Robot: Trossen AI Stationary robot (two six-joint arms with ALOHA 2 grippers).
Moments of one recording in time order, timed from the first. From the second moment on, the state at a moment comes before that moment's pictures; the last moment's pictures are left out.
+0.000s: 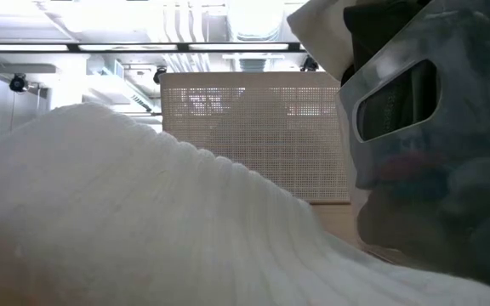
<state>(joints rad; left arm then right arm) -0.51 1.46 1.77 -0.81 -0.60 -0.63 0.43 1.86 2.20 -0.82 0.60 0.88</state>
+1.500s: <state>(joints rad) -0.64 1.32 1.73 -1.57 0.28 -1.12 0.39 1.86 2.05 -0.85 0.58 0.94</state>
